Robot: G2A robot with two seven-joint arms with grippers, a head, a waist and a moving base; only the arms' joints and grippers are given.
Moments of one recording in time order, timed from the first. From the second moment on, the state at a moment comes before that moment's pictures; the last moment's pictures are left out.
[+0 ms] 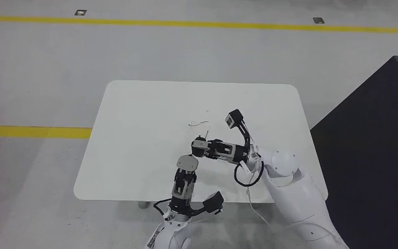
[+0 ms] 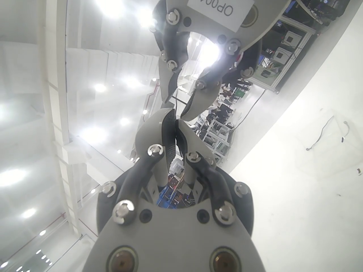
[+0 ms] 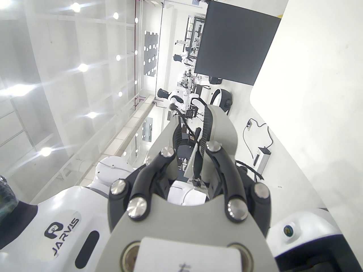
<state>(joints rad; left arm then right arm) 1.56 -1.49 -1.03 -1.60 3.07 0.82 -0.14 -1.12 -1.27 1.19 -1.58 0.32 -0.13 0.93</state>
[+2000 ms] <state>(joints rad) 1.58 -1.51 -1.06 -1.59 3.07 0.84 -0.09 -1.11 -1.25 1.19 -1.59 0.34 -0.12 0.89</state>
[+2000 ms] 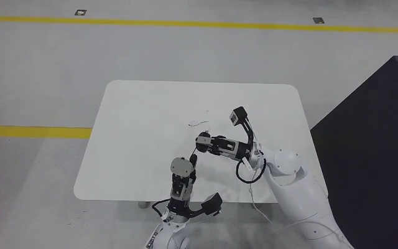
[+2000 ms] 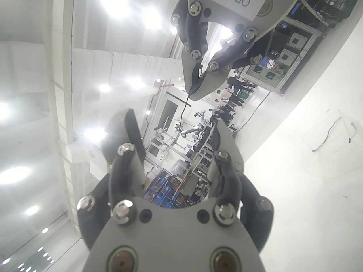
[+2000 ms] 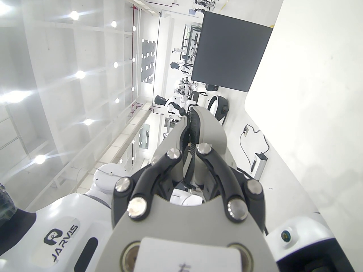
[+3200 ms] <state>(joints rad) 1.58 -1.52 -1.09 -1.58 3.07 0.87 -0.03 -1.10 -1.23 1.17 -1.58 0.32 -0.11 0.88</state>
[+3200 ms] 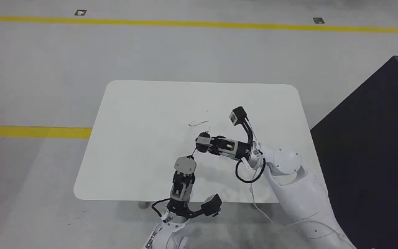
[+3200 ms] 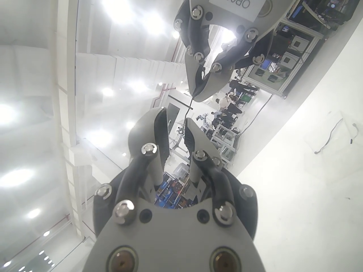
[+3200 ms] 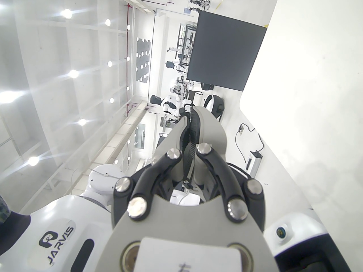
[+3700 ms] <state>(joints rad) 1.58 -1.53 -1.10 -1.57 3.07 0.86 -0.02 -1.09 -1.23 1.16 -1.59 0.32 -0.11 0.88</state>
